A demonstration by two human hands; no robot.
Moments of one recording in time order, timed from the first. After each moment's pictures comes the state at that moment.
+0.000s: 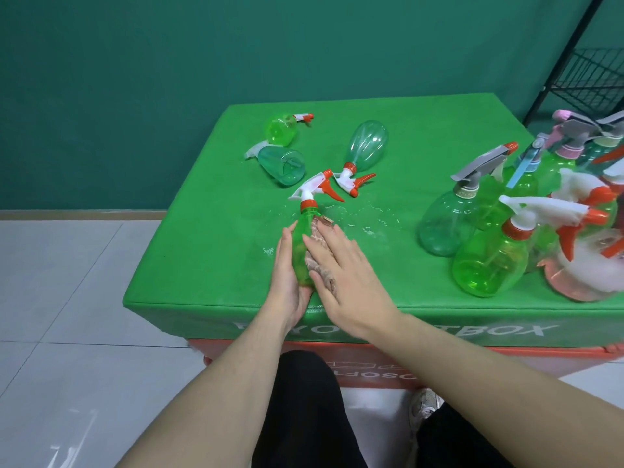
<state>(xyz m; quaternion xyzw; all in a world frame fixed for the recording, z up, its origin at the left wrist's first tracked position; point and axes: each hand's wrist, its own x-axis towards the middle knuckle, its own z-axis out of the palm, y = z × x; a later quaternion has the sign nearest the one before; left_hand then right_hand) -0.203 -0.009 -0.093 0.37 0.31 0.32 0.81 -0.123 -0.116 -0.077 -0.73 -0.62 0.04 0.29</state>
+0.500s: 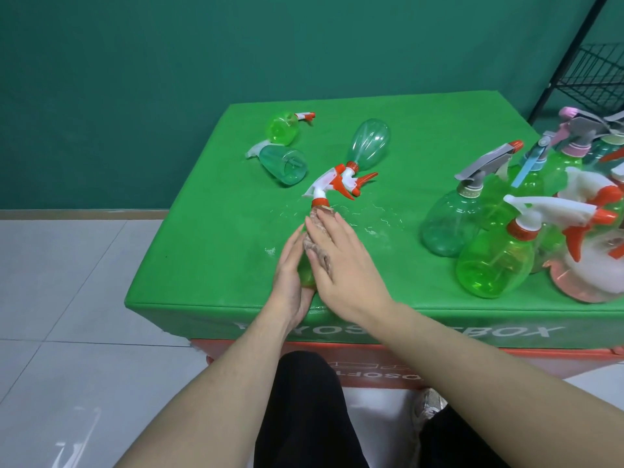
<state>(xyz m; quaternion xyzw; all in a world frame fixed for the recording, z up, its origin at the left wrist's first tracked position) -0.203 -0.008 -0.098 0.38 0.28 0.33 0.82 -0.123 -0.092 -0.067 -0.75 -0.58 0.03 0.31</state>
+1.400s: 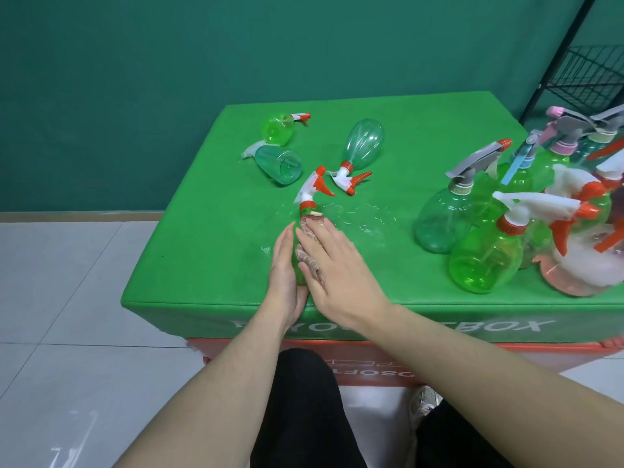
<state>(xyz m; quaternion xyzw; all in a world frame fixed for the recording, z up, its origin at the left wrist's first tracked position) -0.202 -0.003 -0.106 0.38 0.31 0.33 0.81 -0.128 -0.105 -0.068 -0.73 -0.62 0.01 0.28</state>
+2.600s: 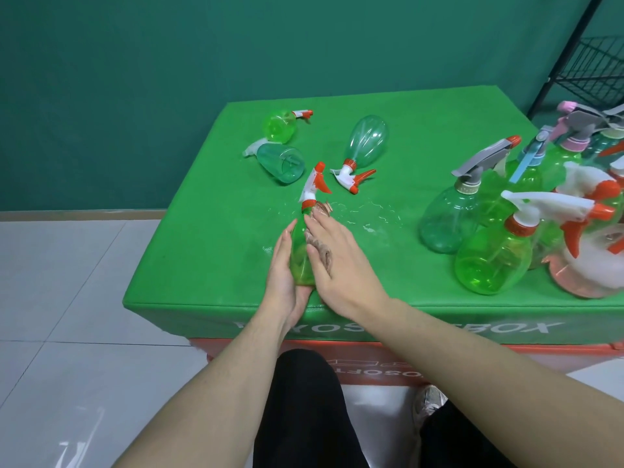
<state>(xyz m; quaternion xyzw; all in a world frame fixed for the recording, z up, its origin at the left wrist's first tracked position) -0.206 -0.008 -0.092 0.33 0.29 0.34 0.83 -0.124 -0.092 -0.067 -0.73 -0.56 0.07 0.38</state>
